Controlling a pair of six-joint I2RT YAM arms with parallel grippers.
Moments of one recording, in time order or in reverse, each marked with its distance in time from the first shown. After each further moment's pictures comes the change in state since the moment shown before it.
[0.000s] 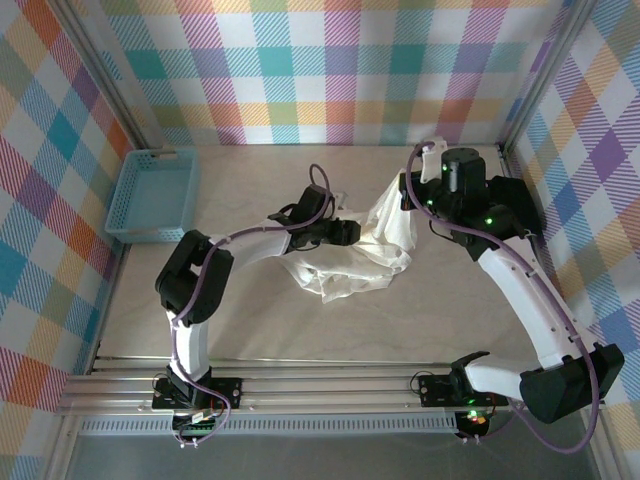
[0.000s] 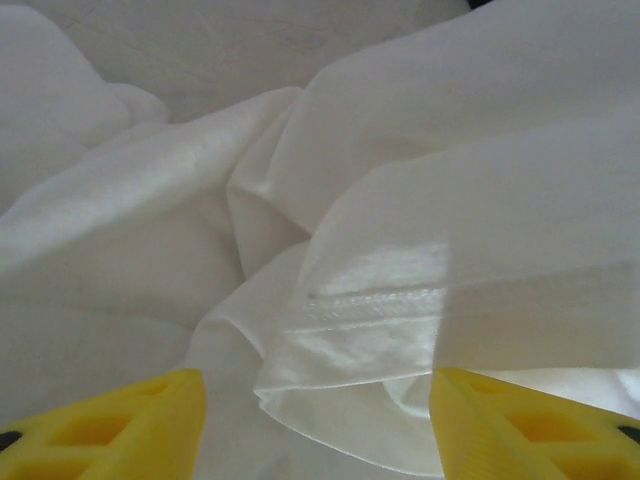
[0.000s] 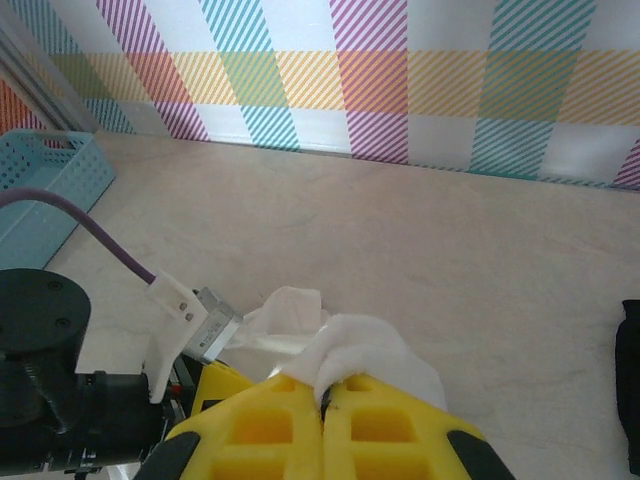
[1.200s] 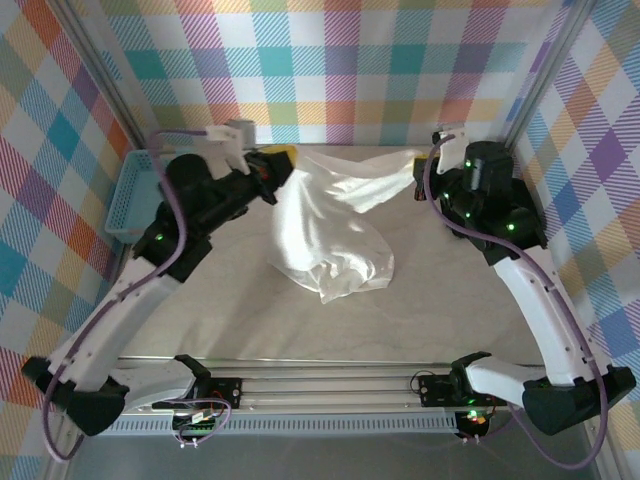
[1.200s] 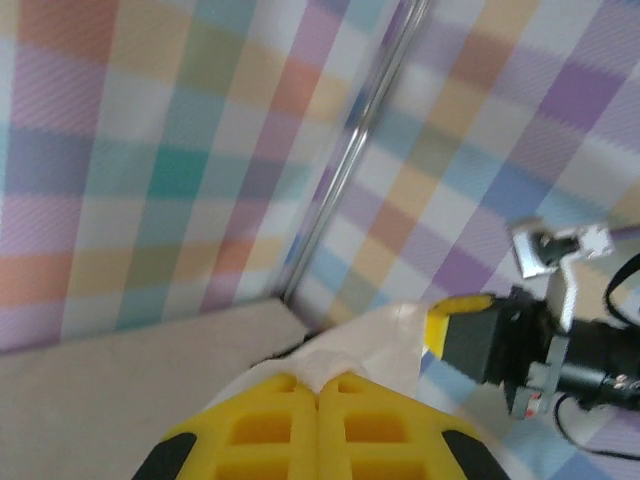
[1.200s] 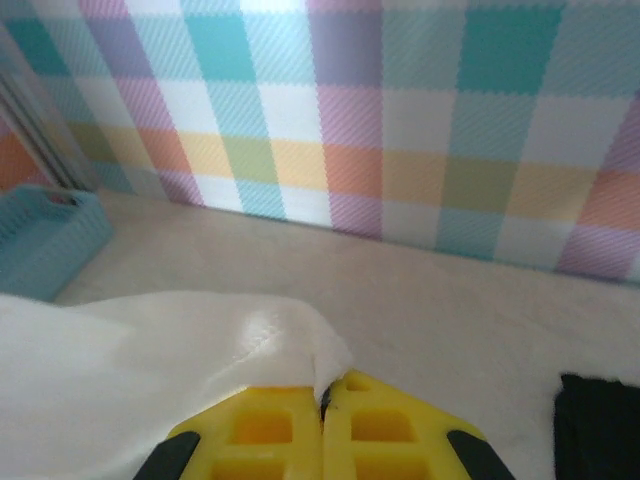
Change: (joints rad) left arm 0.071 -0.807 0.039 -0.036 -0.071 0.040; right arm -0.027 -0.068 0.082 0.009 -0.003 -0.075
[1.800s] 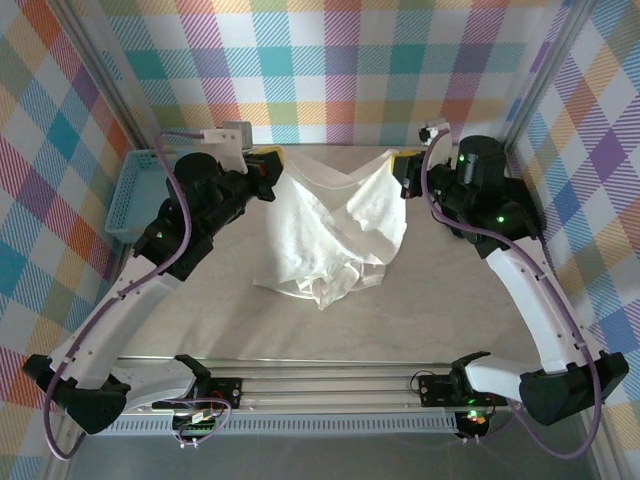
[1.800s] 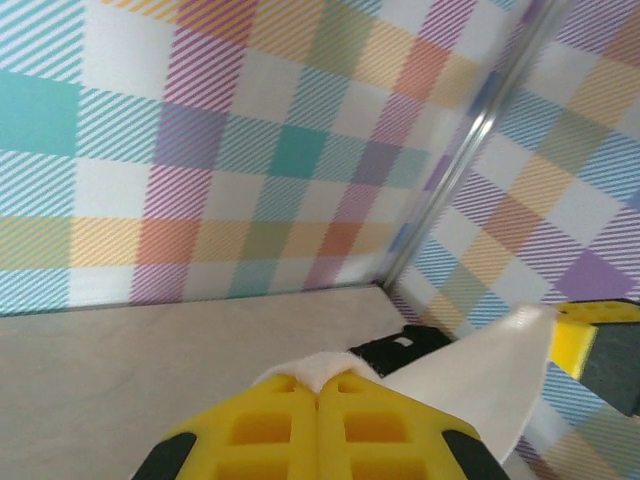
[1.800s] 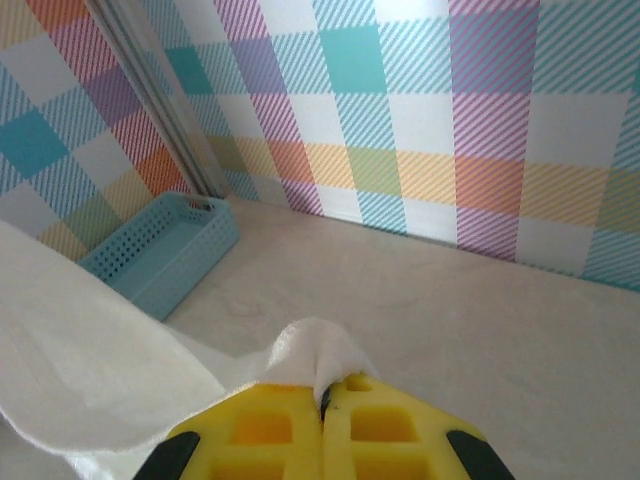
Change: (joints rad) left arm 0.000 0.015 0.016 -0.141 -0.226 0.037; right arm 0.000 0.057 -0.018 0.098 -0.246 0.081
